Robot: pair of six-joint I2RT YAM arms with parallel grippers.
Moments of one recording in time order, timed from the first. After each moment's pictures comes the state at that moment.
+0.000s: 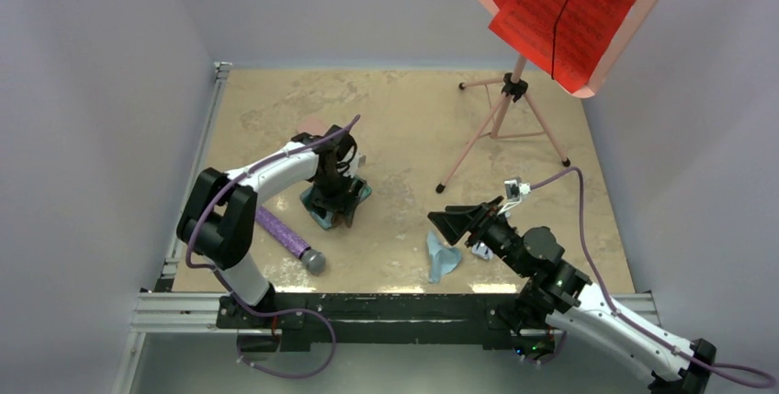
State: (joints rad) left arm -0.50 1.68 1.12 -0.91 0.17 -0.17; right arm 0.89 0.31 0.22 0.12 0.14 0.83
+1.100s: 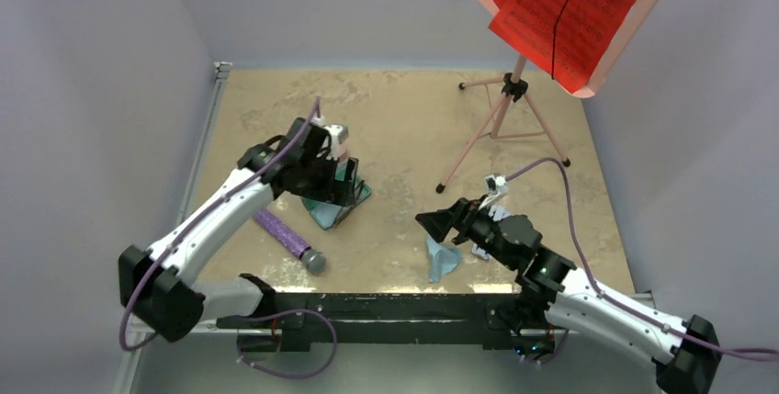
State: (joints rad) left arm -0.53 1.32 1.12 -0.92 0.14 -0.26; right arm 0.89 0.49 0.24 0.17 0.11 0.82
